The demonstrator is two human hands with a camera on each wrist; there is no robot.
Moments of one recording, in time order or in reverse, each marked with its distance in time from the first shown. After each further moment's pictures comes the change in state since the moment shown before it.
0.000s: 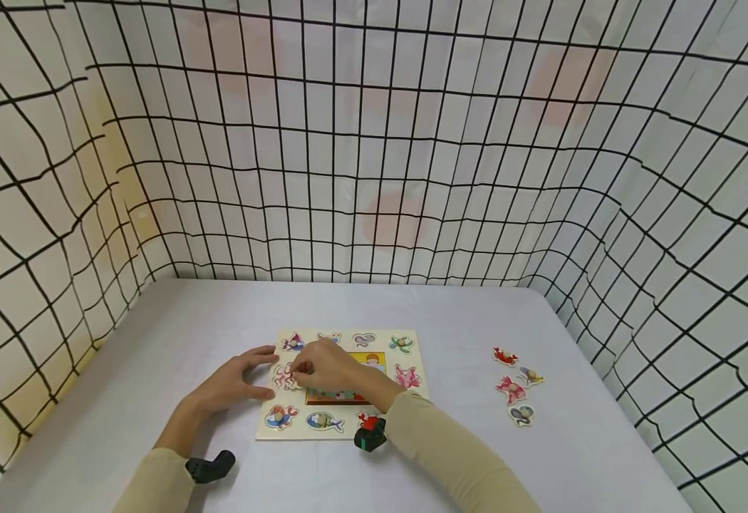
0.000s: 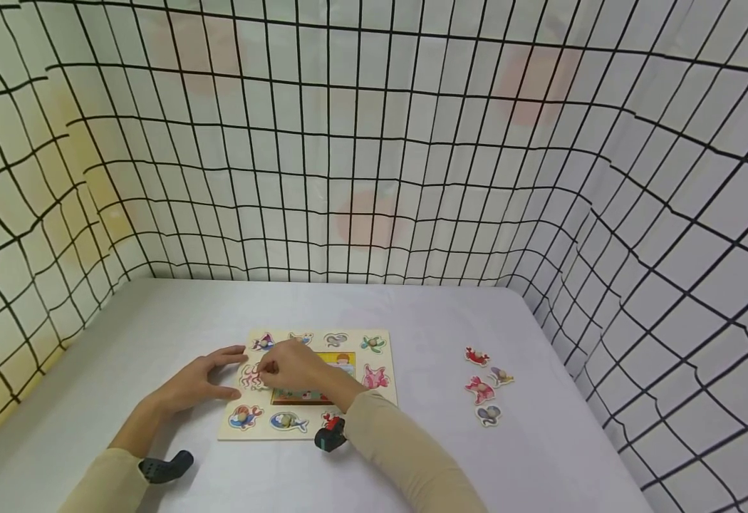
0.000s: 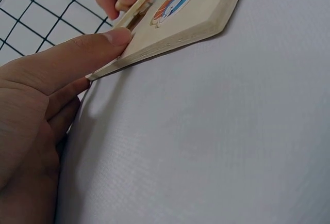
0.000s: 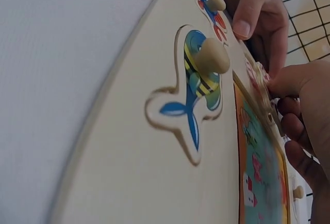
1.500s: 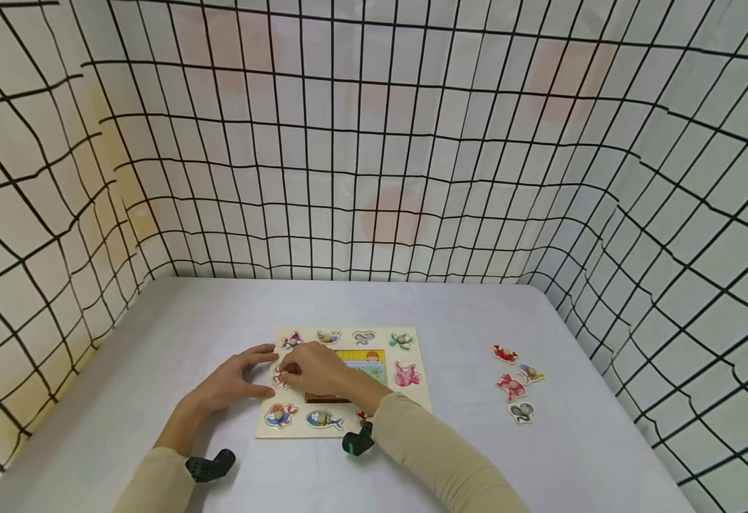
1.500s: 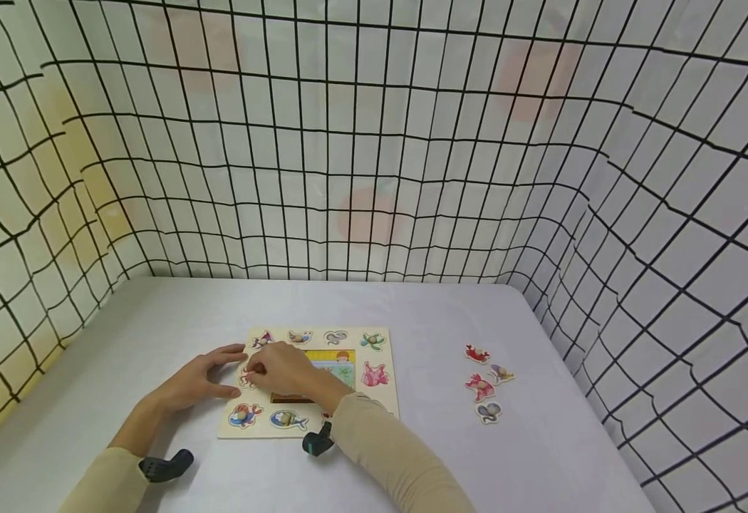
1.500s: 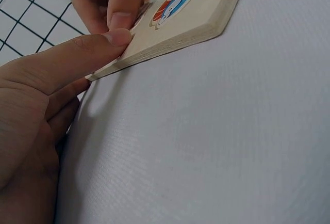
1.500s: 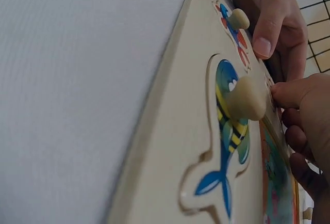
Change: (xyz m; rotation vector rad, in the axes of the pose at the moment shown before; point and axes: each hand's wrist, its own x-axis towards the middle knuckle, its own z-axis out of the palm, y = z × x) left_hand 0.002 -0.002 0.001 -0.003 0.002 0.014; right_hand 0.015 -0.013 0.017 -0.066 -0.044 0.164
